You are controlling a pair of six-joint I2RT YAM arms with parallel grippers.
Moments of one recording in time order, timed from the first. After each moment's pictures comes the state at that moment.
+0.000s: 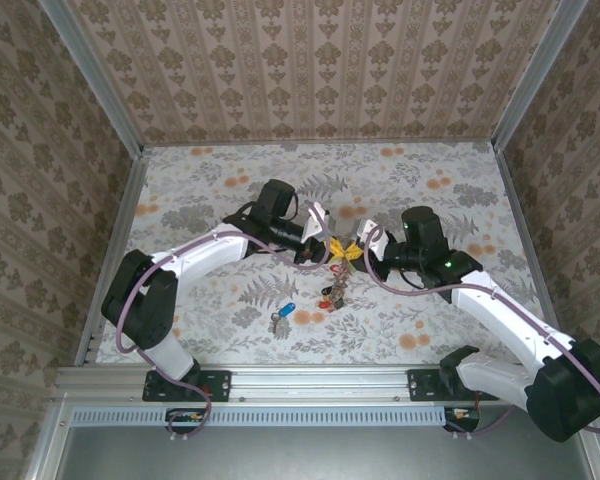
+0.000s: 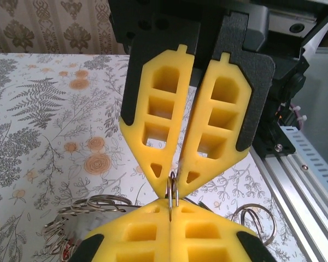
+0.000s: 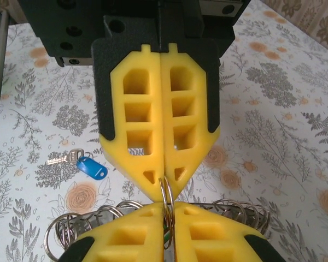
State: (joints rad) left arm -0.69 1.64 1.11 -0.14 1.06 0.51; right arm 0.42 1.08 0.72 -0.21 -0.61 -0.44
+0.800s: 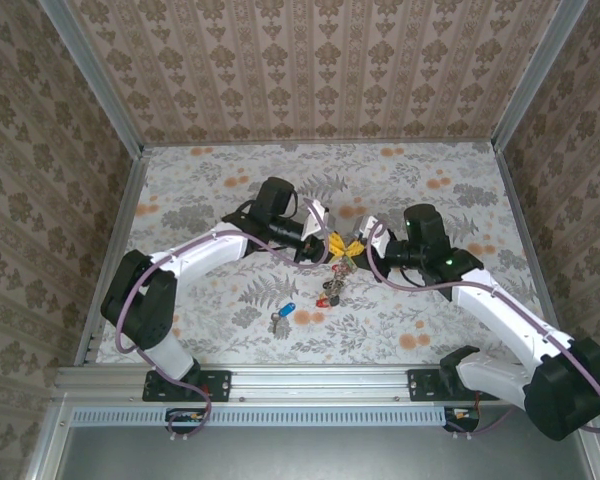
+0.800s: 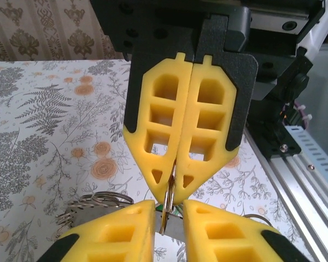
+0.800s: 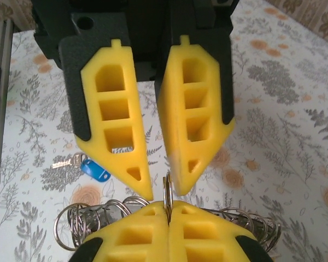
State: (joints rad) left arm -0.70 1.64 1.14 -0.18 1.03 0.56; right arm 0.40 1.10 0.76 -0.27 -0.62 -0.44
